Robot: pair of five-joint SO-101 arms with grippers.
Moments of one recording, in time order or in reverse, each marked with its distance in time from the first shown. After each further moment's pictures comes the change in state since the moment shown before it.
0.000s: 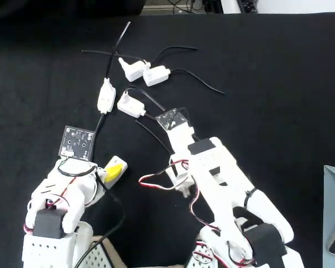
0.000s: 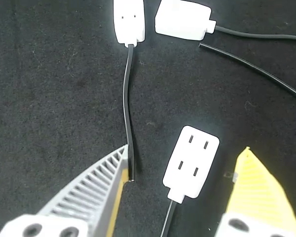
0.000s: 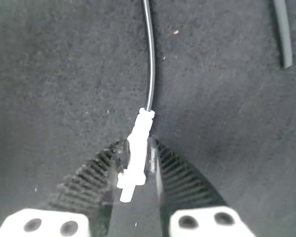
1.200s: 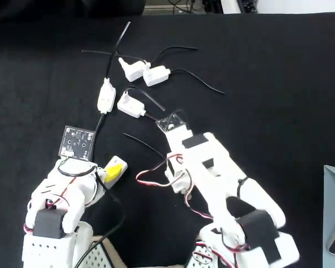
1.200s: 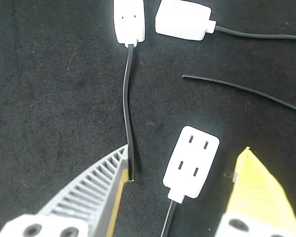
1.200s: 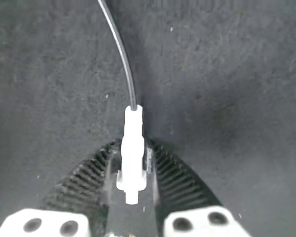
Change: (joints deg) left arm 0.0 0.0 0.0 0.0 0.0; right arm -0.9 7.2 -3.9 5.0 -3.3
